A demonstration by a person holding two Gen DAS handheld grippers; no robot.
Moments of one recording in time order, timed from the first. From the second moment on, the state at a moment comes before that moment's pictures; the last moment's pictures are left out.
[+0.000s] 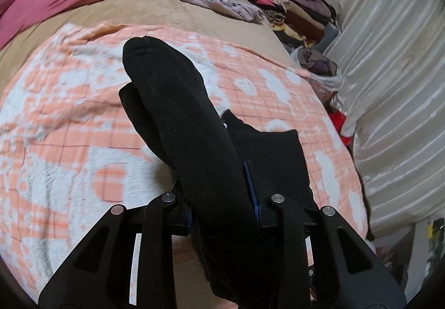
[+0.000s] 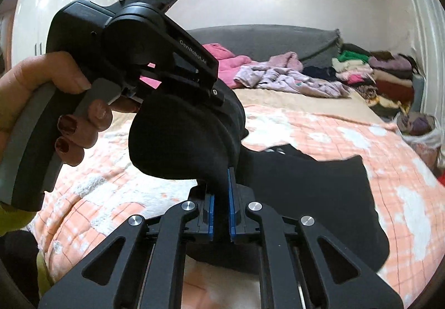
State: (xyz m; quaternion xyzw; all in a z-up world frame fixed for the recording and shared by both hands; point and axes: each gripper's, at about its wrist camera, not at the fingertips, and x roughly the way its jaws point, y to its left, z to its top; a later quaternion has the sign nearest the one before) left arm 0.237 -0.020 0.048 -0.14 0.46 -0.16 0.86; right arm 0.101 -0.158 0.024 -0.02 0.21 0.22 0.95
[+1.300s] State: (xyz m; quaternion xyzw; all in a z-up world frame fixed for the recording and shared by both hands) left arm 0.207 -0.062 -0.016 -0.03 0.46 -0.13 0.88; right arm 0.161 -0.315 -0.026 0.28 0.38 0.25 0.85
